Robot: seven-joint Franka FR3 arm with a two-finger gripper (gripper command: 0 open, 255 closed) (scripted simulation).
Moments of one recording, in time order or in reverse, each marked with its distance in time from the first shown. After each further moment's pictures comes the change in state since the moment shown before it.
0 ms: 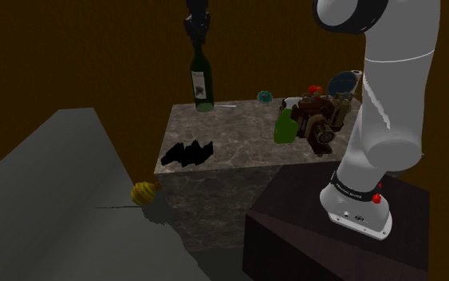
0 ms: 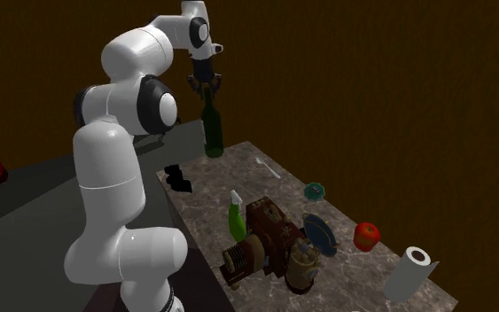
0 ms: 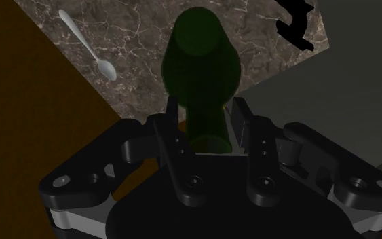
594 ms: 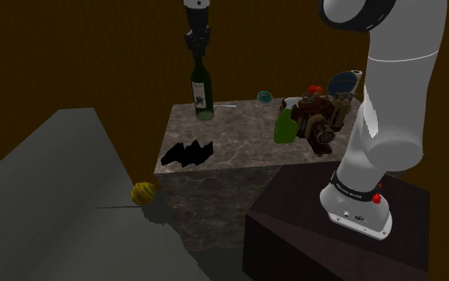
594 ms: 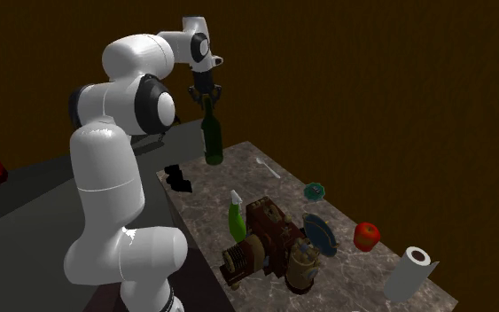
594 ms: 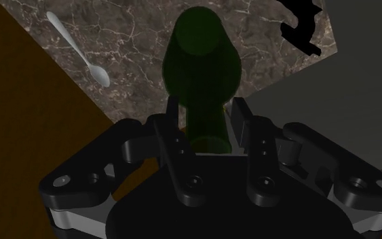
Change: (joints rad) arm 0.019 -0.031 0.004 -0.160 -0.013 0.130 0.012
